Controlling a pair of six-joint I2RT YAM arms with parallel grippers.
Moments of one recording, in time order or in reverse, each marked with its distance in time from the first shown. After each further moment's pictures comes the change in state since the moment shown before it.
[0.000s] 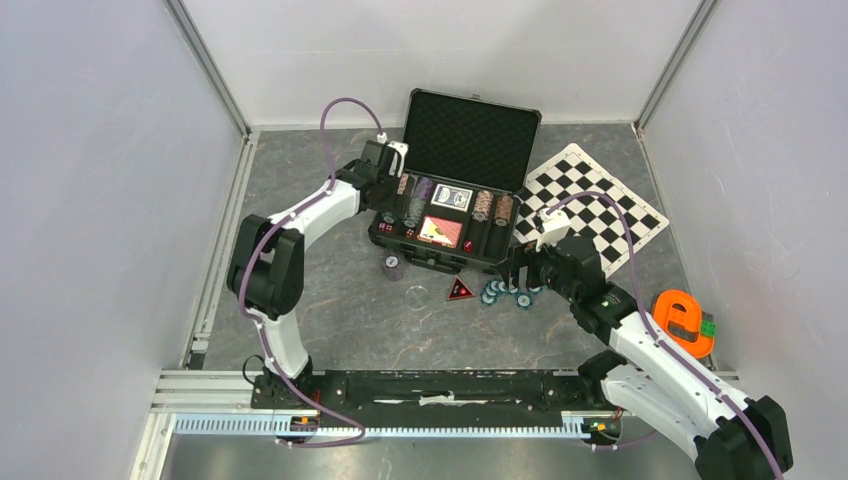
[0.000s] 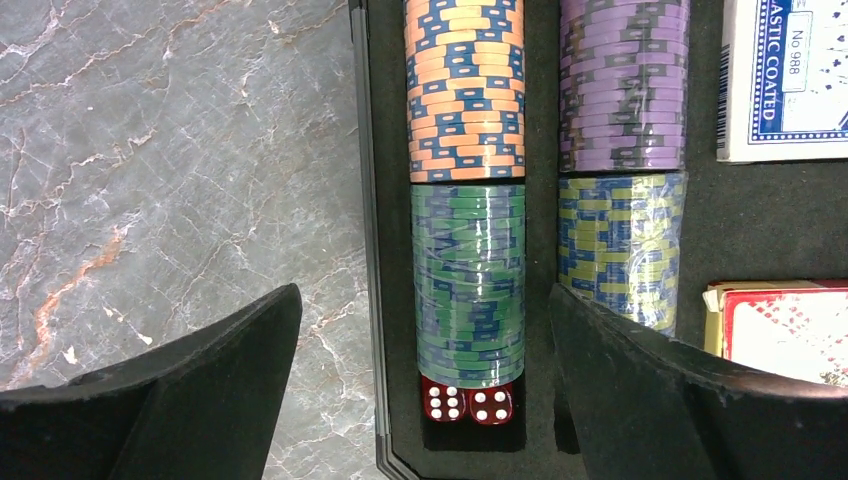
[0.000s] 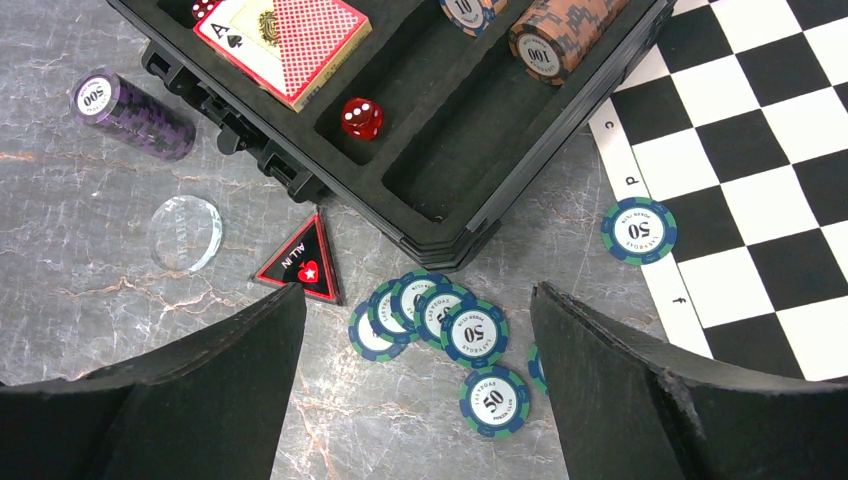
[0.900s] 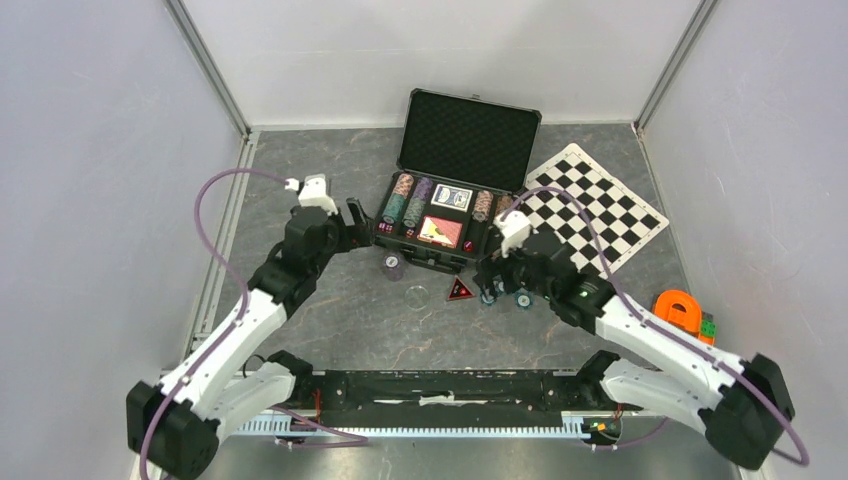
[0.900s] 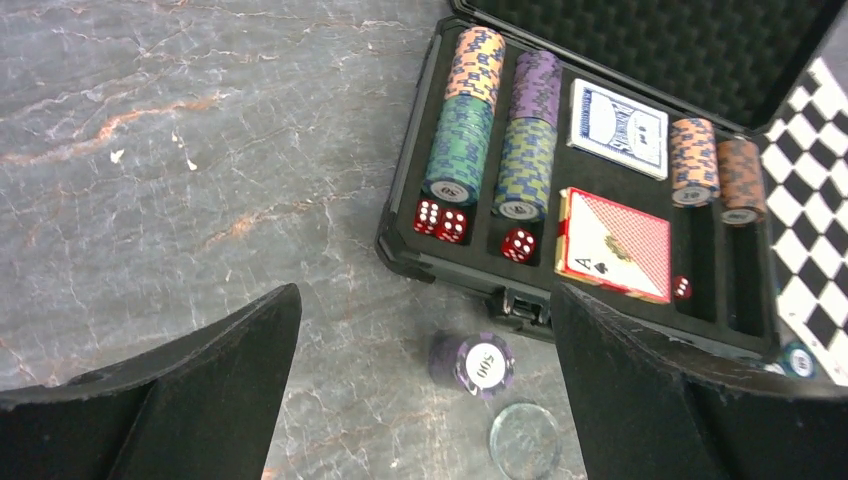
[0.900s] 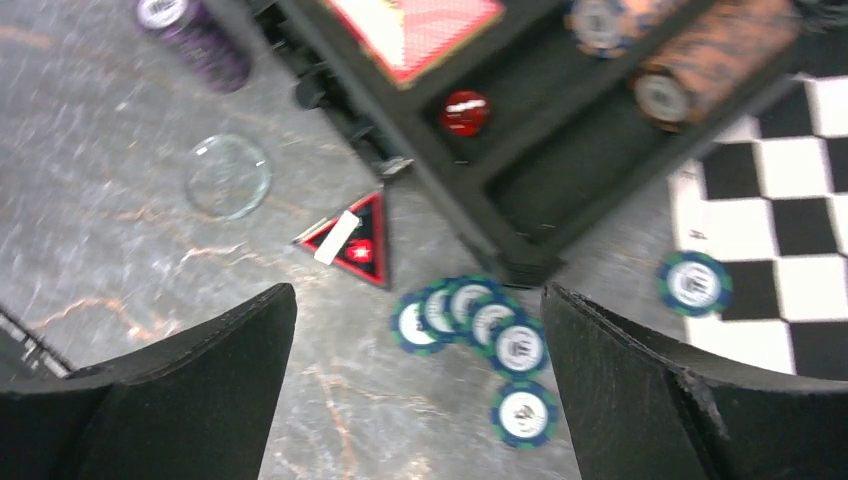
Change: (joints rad) left arm -0.021 -0.856 -0.624 0.225 -0.136 -0.364; right arm 0.161 0.105 0.111 -0.061 0.057 -0.116
